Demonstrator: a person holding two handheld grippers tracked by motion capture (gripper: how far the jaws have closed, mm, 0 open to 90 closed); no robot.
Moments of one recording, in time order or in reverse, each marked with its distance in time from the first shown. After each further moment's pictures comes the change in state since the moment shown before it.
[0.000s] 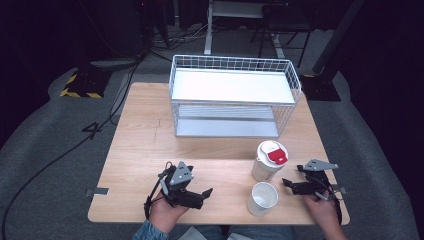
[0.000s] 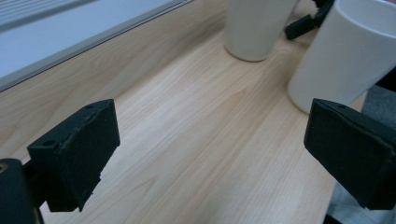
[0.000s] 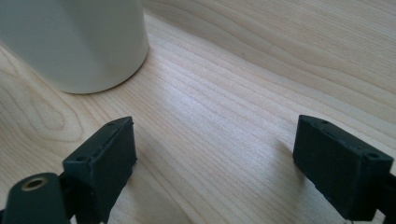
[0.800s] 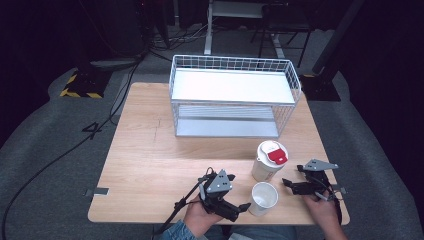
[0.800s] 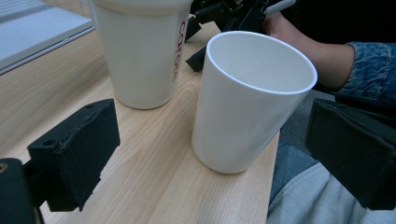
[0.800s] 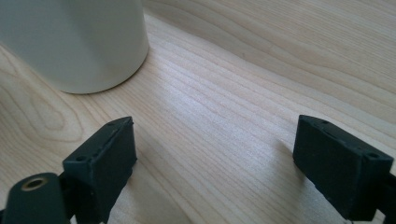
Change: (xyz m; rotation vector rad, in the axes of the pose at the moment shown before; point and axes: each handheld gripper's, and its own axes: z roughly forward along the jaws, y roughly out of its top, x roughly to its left) left arm -0.052 0.022 0.062 -0.071 -0.255 0.086; right arm 0.000 0.000 0.000 0.000 0.000 0.000
